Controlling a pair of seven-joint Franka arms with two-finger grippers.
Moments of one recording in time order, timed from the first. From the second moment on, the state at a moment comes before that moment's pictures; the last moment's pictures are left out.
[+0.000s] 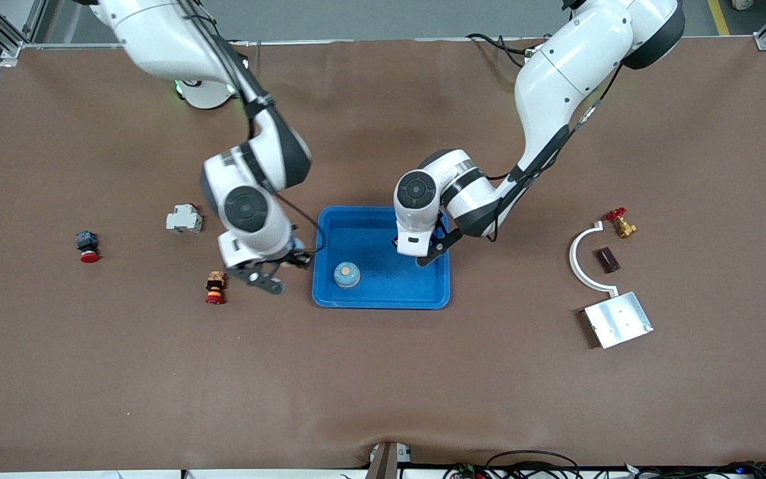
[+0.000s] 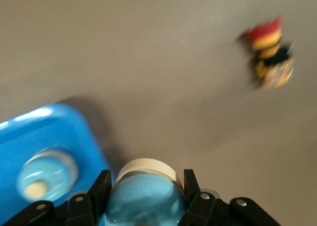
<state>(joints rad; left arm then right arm) -0.33 0.81 -0.50 -1.62 0.41 2.21 -1.62 0.48 0.51 -0.06 -1.70 0.02 2.10 0.76</state>
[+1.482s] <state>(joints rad) 0.14 0.78 -0.48 -1.57 0.50 2.09 -1.04 -0.03 0.51 -0.06 -1.96 0.02 2.44 -0.28</state>
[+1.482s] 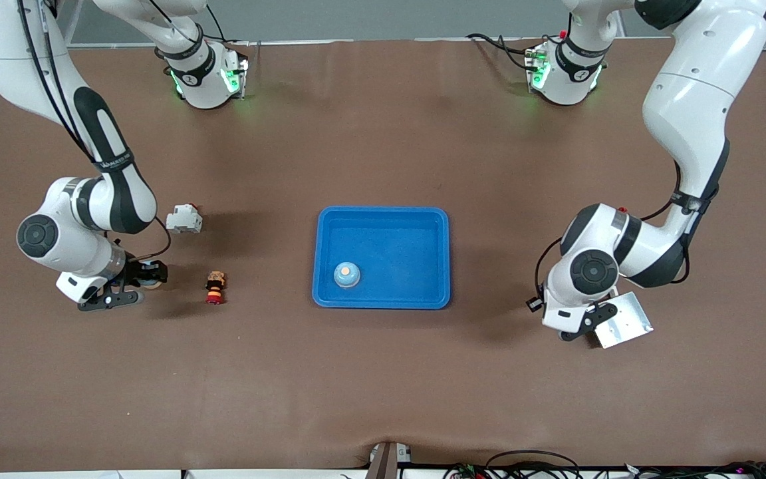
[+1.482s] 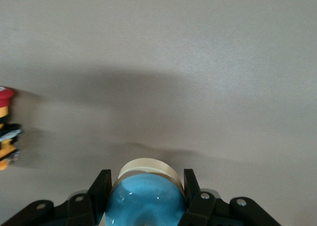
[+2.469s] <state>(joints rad) 0.17 0.80 -0.44 -1.59 0.51 2.11 -0.98 -0.04 0.63 -0.04 -1.86 0.04 2.44 -0.24</state>
